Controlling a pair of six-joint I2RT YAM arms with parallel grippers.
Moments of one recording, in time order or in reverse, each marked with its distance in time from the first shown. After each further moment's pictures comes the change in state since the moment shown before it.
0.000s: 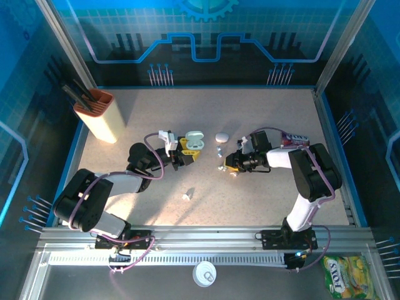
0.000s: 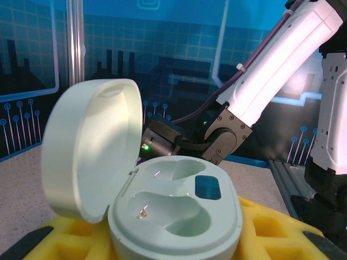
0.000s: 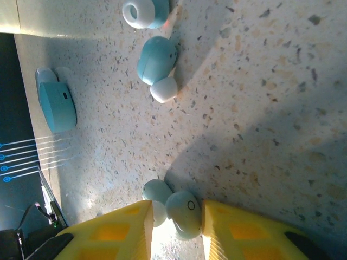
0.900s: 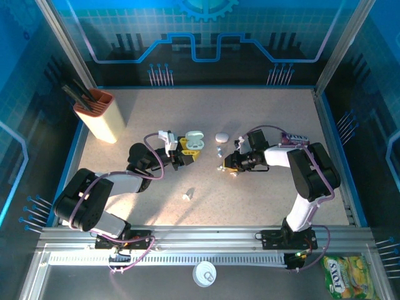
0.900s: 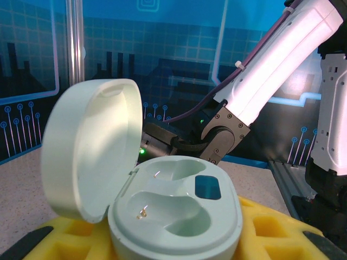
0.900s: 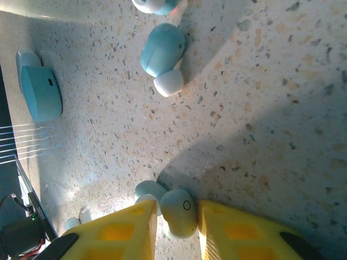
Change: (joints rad) left arm 0.000 0.005 0.000 0.015 0.000 0.000; right arm 0.031 0.007 0.039 -0.074 0.040 -0.076
